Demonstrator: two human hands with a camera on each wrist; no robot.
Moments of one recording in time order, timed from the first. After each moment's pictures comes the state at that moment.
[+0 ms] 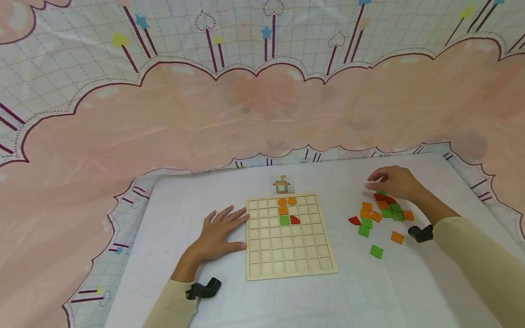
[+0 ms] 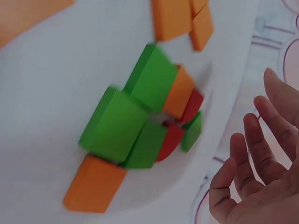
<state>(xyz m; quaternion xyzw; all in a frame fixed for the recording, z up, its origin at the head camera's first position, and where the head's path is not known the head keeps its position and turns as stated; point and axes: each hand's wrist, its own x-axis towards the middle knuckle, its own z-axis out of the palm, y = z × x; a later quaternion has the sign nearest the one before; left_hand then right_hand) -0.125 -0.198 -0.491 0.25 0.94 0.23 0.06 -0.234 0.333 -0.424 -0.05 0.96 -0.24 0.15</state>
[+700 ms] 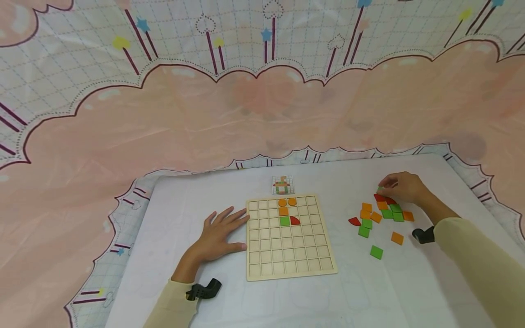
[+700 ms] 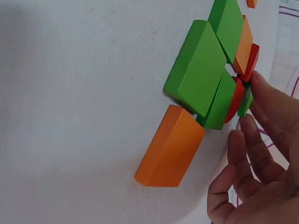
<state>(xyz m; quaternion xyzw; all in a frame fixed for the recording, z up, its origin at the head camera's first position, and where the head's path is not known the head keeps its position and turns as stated) -0.126 -0.197 -0.487 0.24 0.94 0.23 0.07 -0.236 0.363 -0.447 0.00 0.96 -0.23 0.17</state>
